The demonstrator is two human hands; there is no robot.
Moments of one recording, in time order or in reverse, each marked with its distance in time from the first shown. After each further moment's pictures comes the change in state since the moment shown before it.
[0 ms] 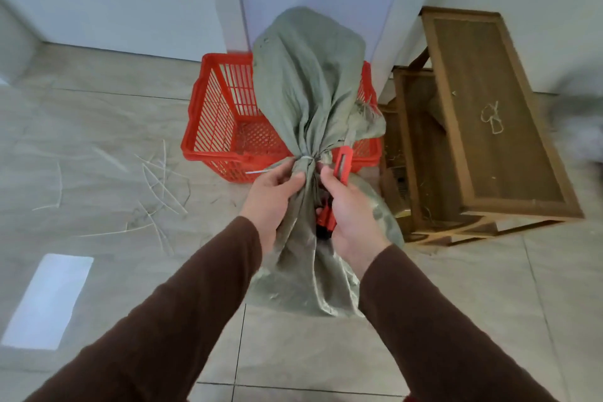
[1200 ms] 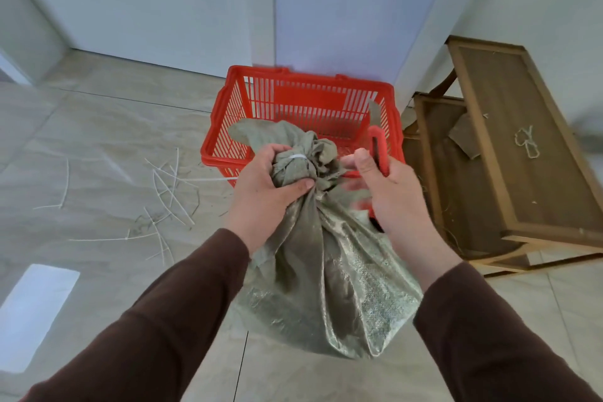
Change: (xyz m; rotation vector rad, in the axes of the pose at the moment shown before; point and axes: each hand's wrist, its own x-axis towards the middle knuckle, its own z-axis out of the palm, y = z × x) left_hand 0.008 0.011 -0.055 0.554 0.127 0.529; right_hand -0.016 -0.036 0.000 -0.638 -0.037 -0.578
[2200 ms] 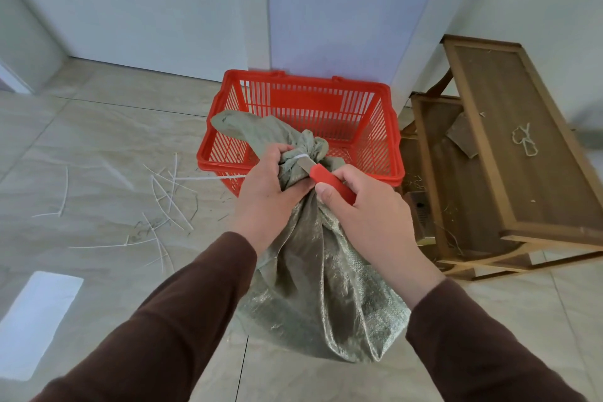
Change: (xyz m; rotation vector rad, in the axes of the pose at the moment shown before) left_hand 0.008 -0.004 0.013 0.161 -0.015 0.094; right_hand -0.013 0.009 0.010 -0.657 -0.013 -0.241
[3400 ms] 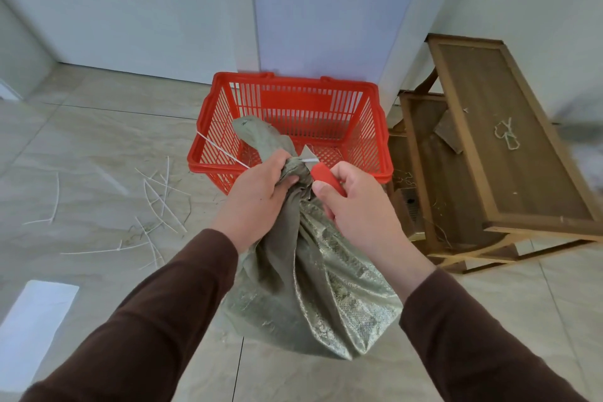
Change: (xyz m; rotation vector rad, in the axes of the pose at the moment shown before) left_hand 0.002 0.004 -0.003 0.355 -0.184 0.229; right_hand -0.003 -0.008 -0.001 0.340 -0.138 0.107
